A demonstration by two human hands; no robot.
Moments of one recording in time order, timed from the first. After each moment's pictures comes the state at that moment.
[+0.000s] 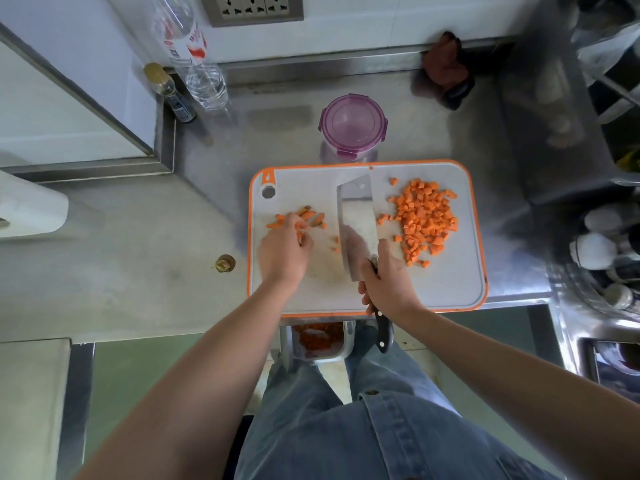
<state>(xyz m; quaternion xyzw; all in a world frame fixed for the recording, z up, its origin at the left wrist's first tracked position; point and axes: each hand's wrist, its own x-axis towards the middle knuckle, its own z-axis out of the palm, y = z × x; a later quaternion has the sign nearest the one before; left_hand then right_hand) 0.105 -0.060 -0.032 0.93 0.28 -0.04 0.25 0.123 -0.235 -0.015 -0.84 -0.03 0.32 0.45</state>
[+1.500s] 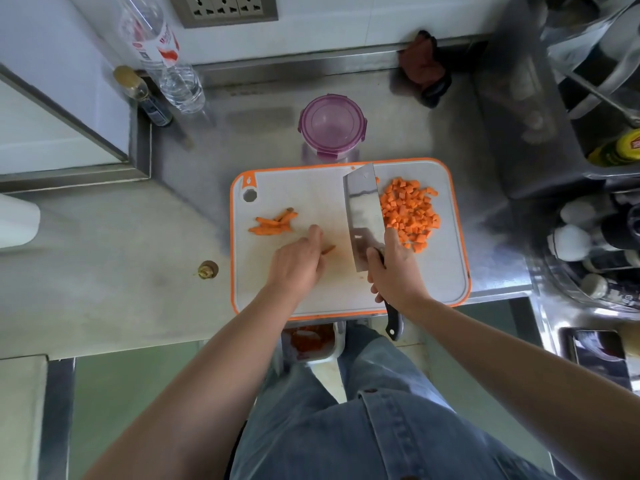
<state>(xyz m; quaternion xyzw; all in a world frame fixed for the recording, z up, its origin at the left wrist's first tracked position) 0.106 -0.086 -0.043 0.98 0.03 -0.12 0.14 0.144 -0.260 -0.015 -0.88 -0.03 0.27 0.40</state>
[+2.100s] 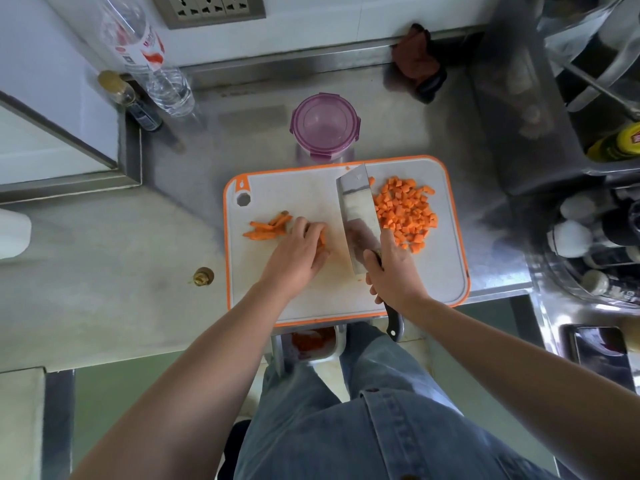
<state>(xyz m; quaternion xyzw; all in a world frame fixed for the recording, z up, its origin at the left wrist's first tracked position) 0.120 -0.078 -0.050 0.97 -0.01 -0.09 0.22 0.150 -0.263 -0.020 -0.87 -0.03 0.29 0.39</state>
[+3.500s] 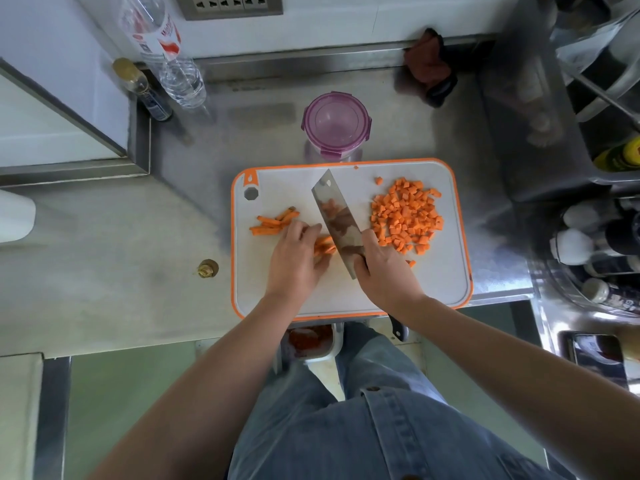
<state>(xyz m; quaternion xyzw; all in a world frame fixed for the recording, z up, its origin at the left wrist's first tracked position) 0.098 -0.086 -0.047 0.96 0.11 0.00 0.25 0.143 -0.246 -0.004 -0.92 -0.21 0.24 0.25</state>
